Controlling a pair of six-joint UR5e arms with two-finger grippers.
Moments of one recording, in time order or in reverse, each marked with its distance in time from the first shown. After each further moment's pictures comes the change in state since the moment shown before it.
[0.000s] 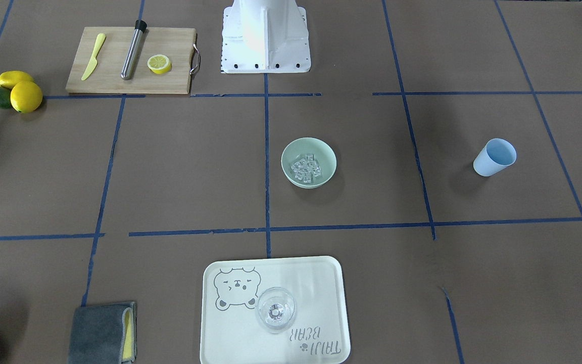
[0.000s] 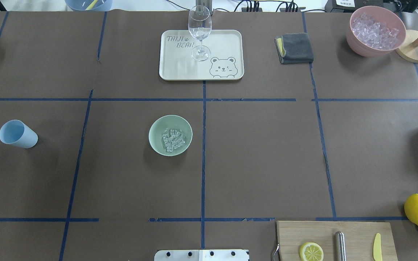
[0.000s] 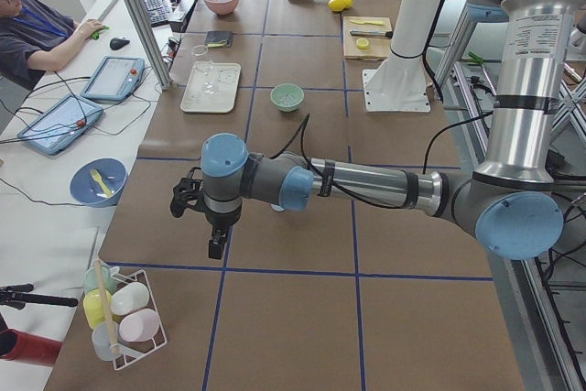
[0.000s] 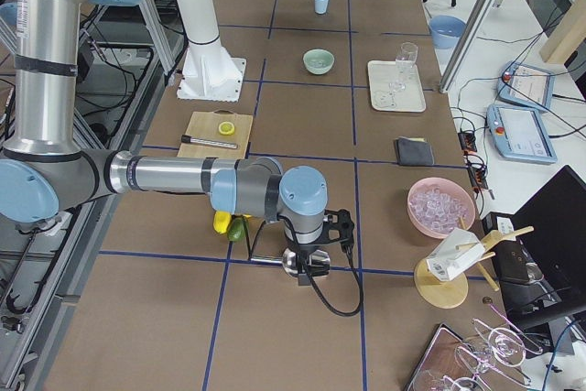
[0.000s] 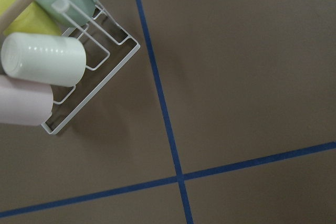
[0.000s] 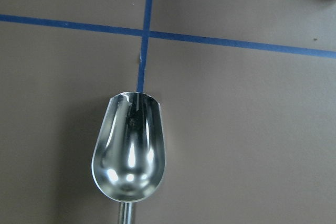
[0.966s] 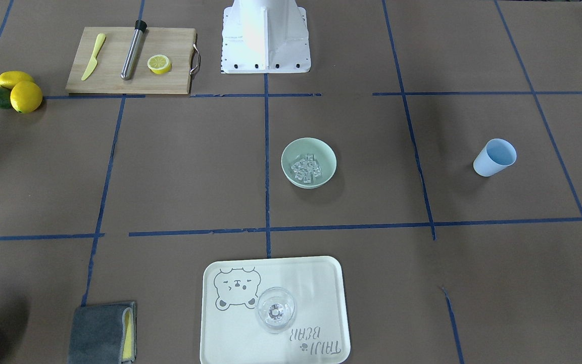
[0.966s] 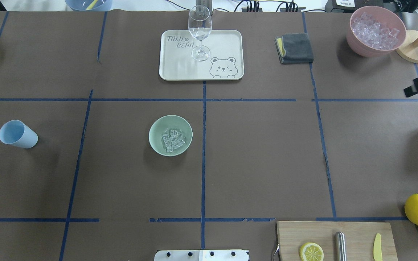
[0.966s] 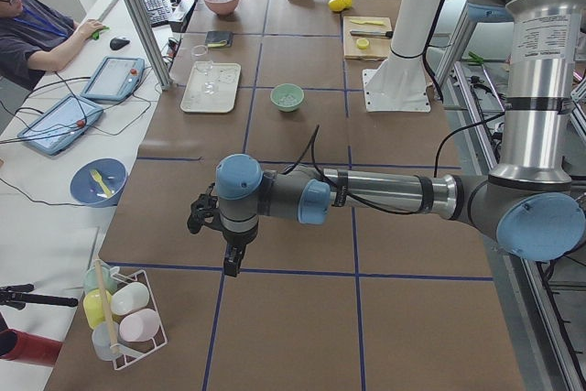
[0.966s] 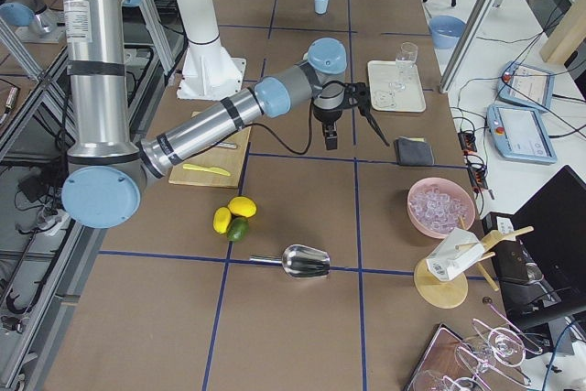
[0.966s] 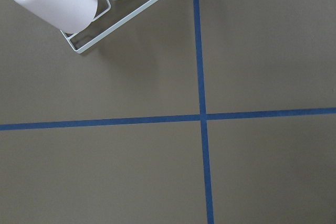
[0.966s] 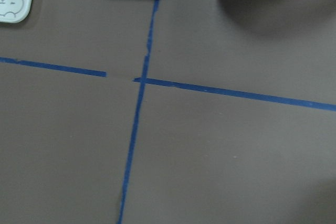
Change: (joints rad) left arm -0.010 0.058 -0.012 0.055 -0.012 0.250; right arm -0.449 0.208 0.307 0.082 0.053 0.664
